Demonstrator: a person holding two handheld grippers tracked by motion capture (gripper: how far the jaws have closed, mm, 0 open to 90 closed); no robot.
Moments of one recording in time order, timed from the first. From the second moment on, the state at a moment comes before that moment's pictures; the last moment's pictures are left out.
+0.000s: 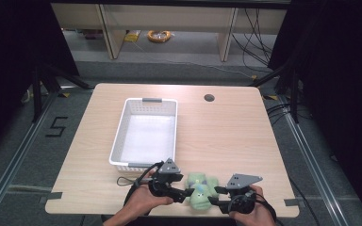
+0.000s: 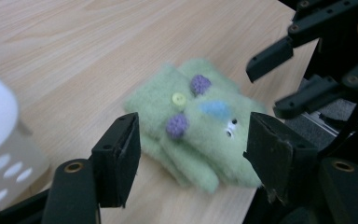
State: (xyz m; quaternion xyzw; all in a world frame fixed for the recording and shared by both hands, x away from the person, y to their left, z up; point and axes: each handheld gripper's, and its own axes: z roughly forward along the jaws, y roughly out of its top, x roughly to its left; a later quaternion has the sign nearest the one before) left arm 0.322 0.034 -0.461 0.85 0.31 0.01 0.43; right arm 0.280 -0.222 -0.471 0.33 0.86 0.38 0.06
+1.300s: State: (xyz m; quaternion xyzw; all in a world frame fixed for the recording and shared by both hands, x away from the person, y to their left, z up) left arm 0.376 -0.004 -0.481 0.87 0.29 -0.04 0.39; right arm 0.278 -0.210 -0.492 0.34 0.88 0.34 0.03
